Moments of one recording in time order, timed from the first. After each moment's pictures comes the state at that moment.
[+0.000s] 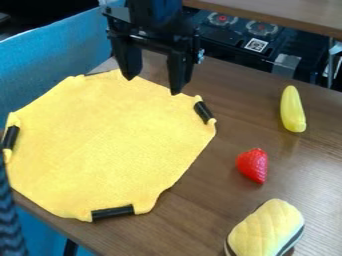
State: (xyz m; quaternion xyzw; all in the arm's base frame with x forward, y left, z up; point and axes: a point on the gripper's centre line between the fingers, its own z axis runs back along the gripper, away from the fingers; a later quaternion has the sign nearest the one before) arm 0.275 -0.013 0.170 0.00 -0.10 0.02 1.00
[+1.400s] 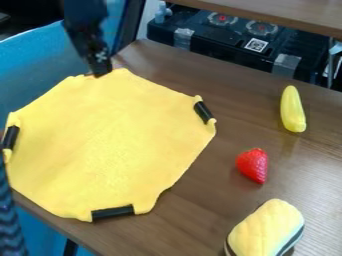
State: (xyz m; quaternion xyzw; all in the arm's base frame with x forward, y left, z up) arm 0.316 0.127 0.129 0.04 -0.14 -0.23 0.96
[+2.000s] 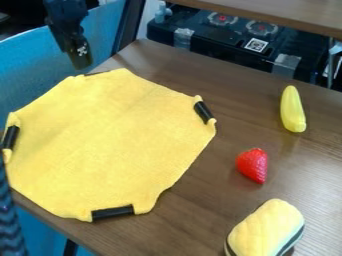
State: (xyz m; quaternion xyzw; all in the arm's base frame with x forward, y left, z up) arm 0.333 0.182 0.112 0.06 -0.15 -0.21 0.97
